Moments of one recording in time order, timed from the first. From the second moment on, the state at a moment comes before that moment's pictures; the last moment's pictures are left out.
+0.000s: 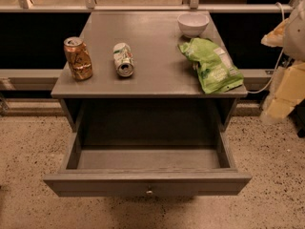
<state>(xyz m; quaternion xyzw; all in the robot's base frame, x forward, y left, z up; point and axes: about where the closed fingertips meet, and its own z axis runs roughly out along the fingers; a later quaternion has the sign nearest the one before) 0.438 -0.213 0.990 -0.60 0.78 -0.05 0.18</state>
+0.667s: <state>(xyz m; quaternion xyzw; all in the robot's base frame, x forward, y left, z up) 0.469 -0.216 0.990 -0.57 0.80 -0.05 0.20</state>
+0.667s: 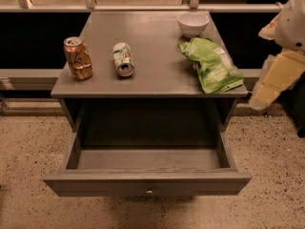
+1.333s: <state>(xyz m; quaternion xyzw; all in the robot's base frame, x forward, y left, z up) 0.598 -0.212 0.962 -0.46 0.85 -0.02 0.26</state>
